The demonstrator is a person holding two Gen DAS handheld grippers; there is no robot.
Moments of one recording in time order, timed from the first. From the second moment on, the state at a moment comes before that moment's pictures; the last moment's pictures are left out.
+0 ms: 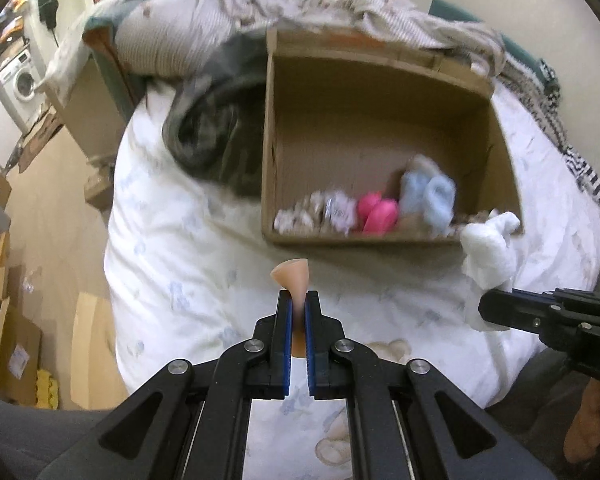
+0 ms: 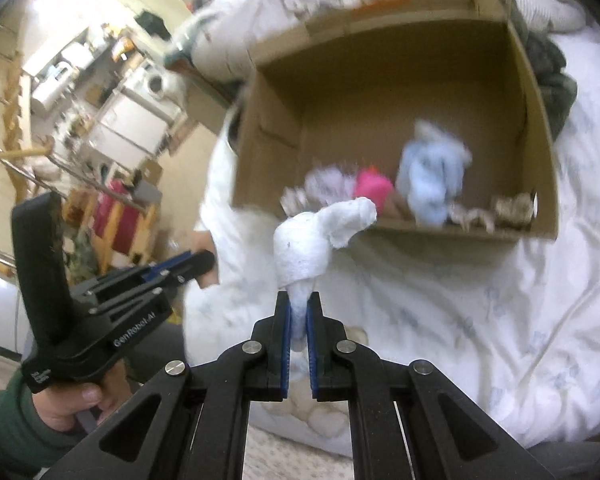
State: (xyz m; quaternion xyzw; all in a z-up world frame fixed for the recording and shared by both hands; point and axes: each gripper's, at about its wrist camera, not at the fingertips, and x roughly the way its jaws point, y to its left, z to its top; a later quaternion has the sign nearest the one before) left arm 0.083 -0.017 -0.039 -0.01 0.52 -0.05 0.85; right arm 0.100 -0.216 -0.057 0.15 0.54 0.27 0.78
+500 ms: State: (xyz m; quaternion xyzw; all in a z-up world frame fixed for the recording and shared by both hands) left arm 0.149 -0.006 0.003 -0.01 0.47 -0.04 0.88; right arm 0.151 -0.223 -0.005 0.16 0.47 0.26 0.83
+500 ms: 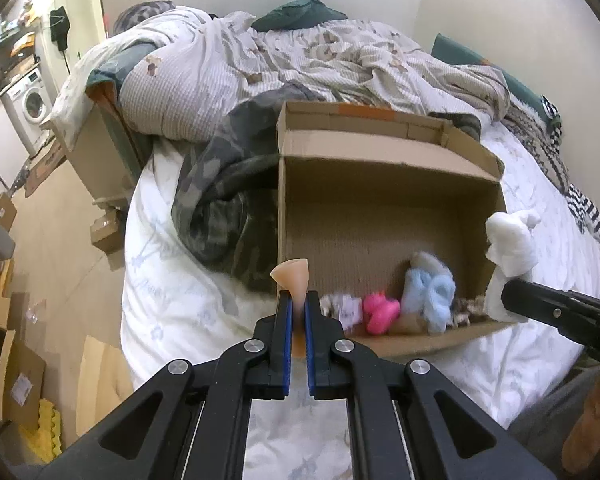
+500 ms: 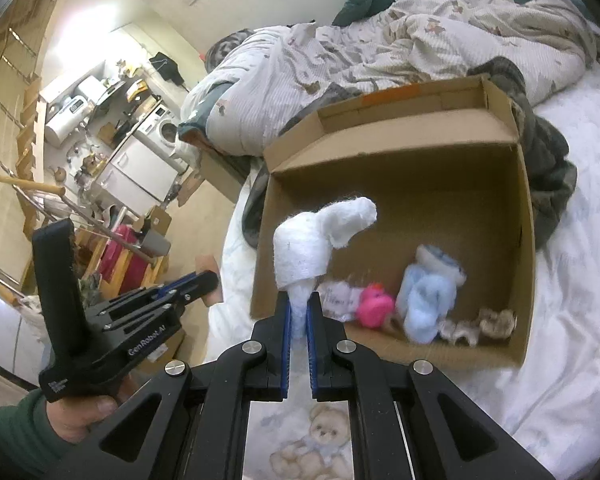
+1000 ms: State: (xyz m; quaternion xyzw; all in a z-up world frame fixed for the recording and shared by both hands) left arm 0.188 -0.023 -0.042 -0.03 0.48 -0.07 0.87; right arm 0.182 -0.233 -0.071 0.16 0.50 0.22 0.82
